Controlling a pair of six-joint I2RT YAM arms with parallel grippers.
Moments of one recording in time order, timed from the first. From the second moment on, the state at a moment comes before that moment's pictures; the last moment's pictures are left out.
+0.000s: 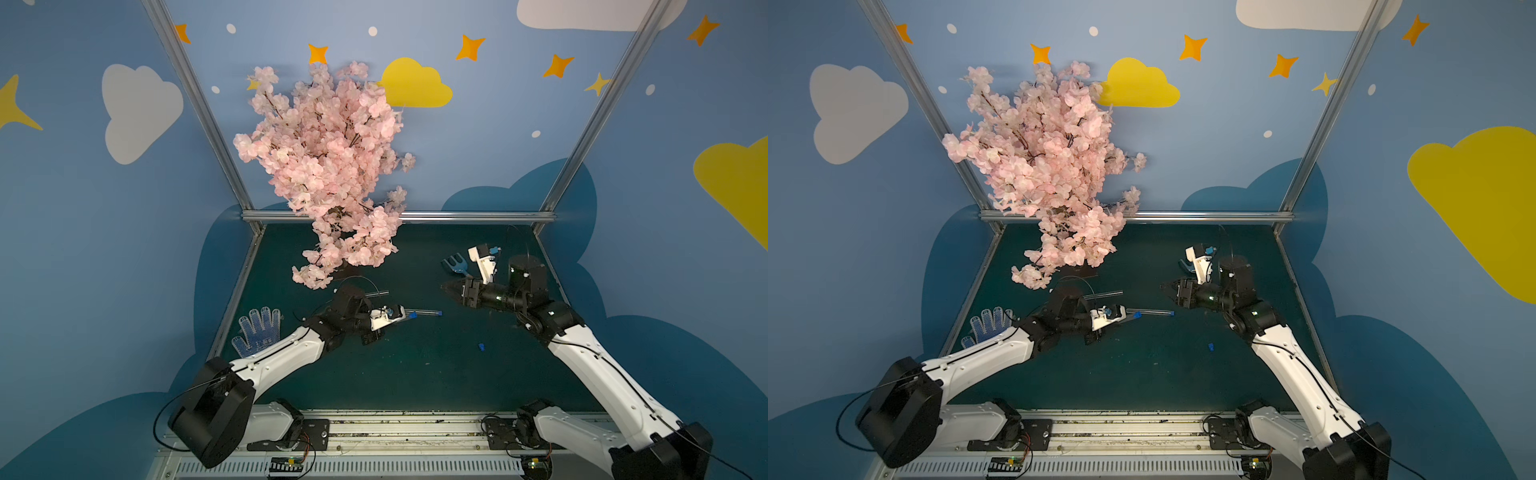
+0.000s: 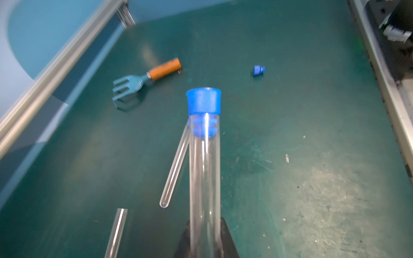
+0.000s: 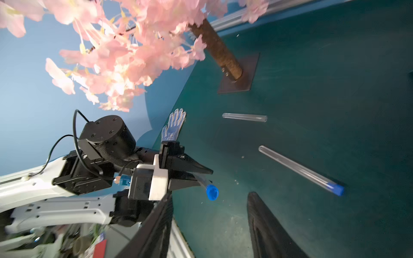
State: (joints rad) left arm -0.59 1.33 0.69 -0.05 0.46 0.66; right arm 0.40 1.05 0.95 -0.37 -0.59 0.44
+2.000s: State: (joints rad) left arm -0.75 2.11 1.50 -0.63 0.27 0.85; right arm 0.26 0.91 0.84 -0.56 -0.41 0.35
